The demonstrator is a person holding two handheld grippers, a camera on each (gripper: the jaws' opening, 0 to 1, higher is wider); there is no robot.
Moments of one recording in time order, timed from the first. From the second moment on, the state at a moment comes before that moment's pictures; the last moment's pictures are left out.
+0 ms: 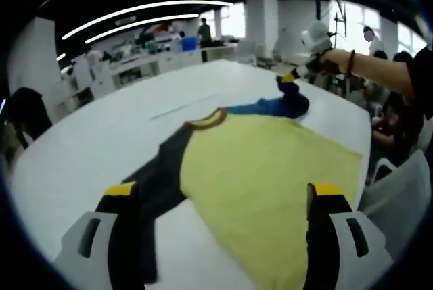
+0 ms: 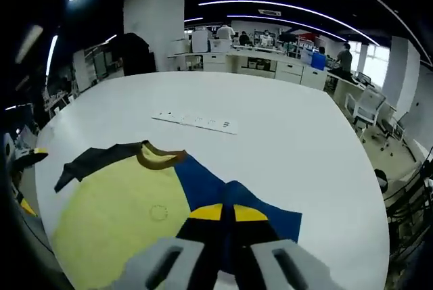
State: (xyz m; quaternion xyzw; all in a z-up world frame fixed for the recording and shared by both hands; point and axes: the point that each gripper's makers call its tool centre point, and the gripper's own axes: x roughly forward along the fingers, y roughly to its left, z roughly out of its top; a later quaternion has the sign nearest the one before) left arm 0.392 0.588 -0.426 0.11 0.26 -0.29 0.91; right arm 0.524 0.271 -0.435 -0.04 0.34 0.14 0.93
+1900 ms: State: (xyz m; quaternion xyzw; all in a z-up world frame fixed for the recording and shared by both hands) left arm 0.384 0.585 -0.420 0.07 0.25 -0.31 0.92; right arm 0.524 0.412 -0.436 0.06 0.25 0.22 0.94
